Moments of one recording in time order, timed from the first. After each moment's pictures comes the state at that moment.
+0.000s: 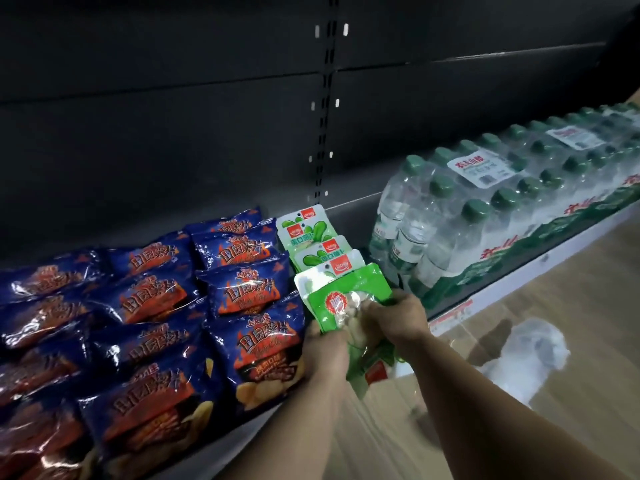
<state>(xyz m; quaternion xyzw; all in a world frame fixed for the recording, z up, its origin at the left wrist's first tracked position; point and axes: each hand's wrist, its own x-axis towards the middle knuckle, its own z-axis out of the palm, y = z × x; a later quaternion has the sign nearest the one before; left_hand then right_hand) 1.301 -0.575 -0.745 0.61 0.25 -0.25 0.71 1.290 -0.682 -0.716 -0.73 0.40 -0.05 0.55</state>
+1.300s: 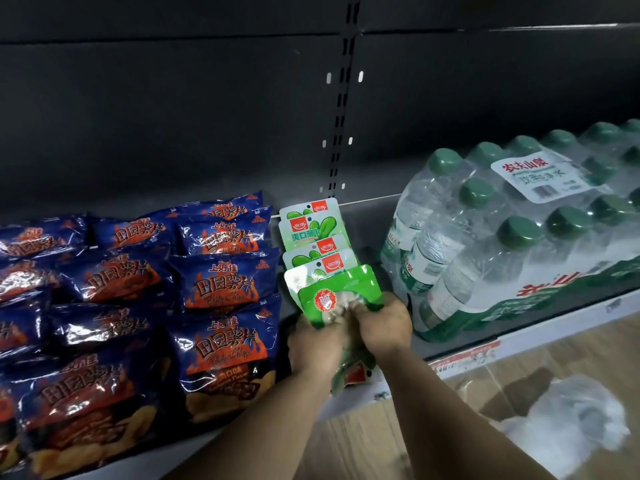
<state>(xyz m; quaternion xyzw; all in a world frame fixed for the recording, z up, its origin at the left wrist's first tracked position) 1.337 -0.613 -0.778 0.73 0.27 -0.17 0.61 1.343 -0.711 -0.765 -0.82 0.37 0.00 0.44</state>
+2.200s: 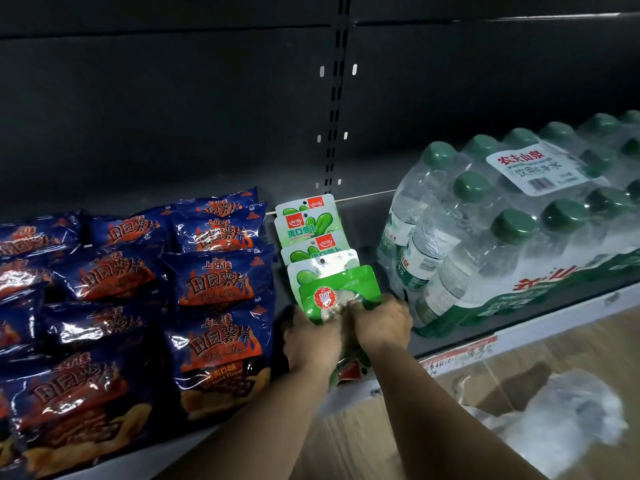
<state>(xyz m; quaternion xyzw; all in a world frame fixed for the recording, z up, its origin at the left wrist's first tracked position) 1.338 -0.615 -0.783 0.77 0.25 -0.16 0.56 1.340 -0.709 -0.759 -0.86 0.38 0.05 0.34</state>
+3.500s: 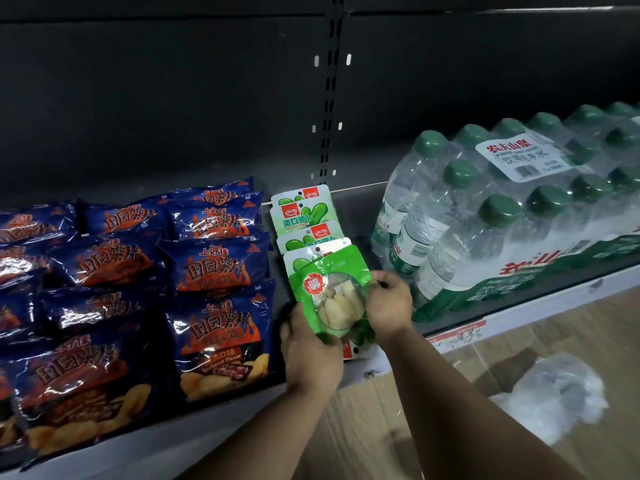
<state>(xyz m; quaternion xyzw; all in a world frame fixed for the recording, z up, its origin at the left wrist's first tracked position) 1.293 -0.610 -0.762 0.86 0.15 -0.10 0.47 1.334 -0.717 -0.745 -0.70 0.38 -0.06 0.60</state>
